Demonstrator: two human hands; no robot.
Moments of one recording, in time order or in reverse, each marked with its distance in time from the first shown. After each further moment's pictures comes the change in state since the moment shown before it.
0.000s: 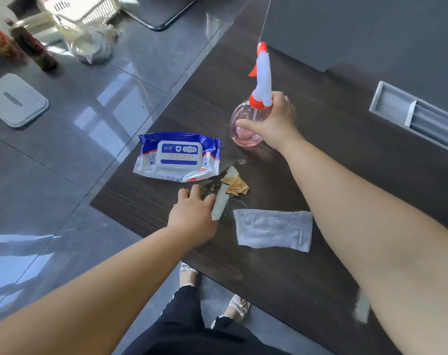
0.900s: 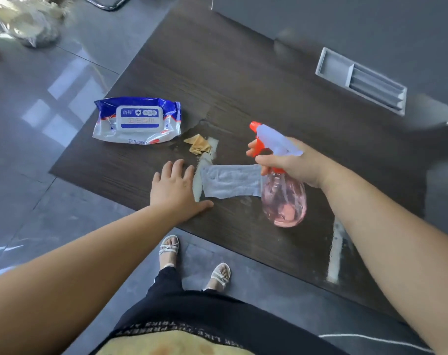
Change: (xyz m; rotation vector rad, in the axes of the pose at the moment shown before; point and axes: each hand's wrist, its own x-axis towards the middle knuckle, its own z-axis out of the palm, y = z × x) left_hand -0.027 0.025 0.041 0.053 0.170 0.092; right_hand -0.173 0.043 -0.102 0.241 -0.587 0.127
